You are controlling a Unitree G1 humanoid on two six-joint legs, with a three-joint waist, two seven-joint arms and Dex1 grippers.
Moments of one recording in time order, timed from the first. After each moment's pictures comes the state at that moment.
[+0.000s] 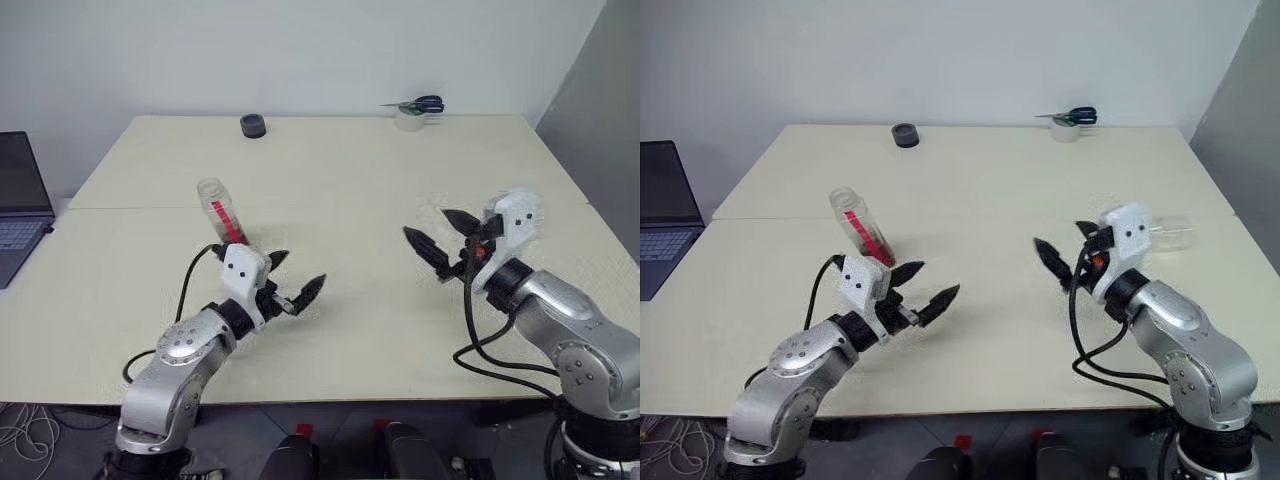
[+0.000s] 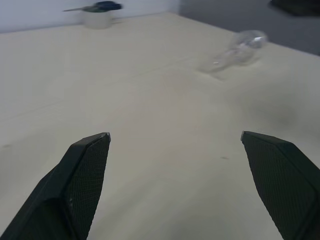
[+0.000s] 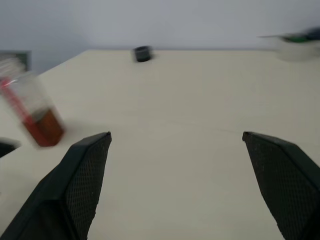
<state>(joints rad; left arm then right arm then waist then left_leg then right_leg) -0.10 0.45 0.02 -0.55 -0.49 0.63 -0.56 -0.26 -0.27 -0.28 -0.59 0.70 0.93 0.04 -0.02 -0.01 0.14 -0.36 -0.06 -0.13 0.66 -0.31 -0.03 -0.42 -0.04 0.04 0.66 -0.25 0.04</state>
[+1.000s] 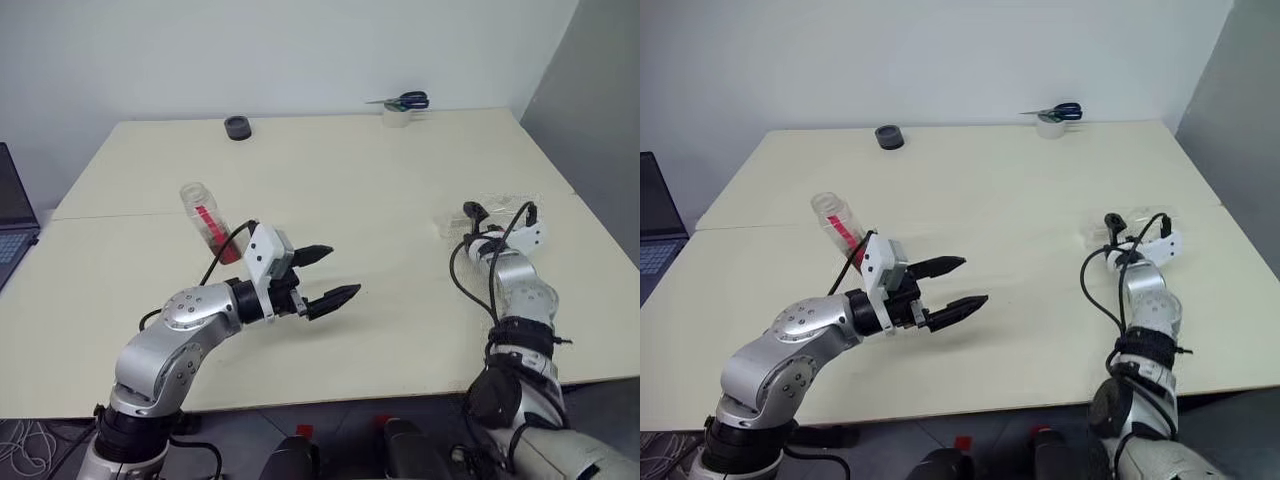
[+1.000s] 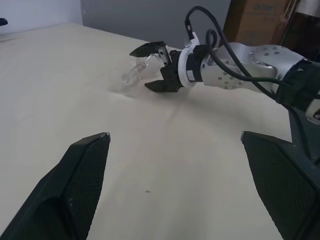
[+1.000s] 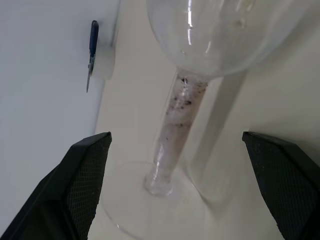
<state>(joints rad) -0.27 0.52 -0.04 -0.50 -0.59 0.67 -0.71 -0.79 -0.12 -0.71 0.59 0.89 0.47 -0.13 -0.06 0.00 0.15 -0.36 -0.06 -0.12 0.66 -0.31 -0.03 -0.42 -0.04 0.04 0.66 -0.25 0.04</state>
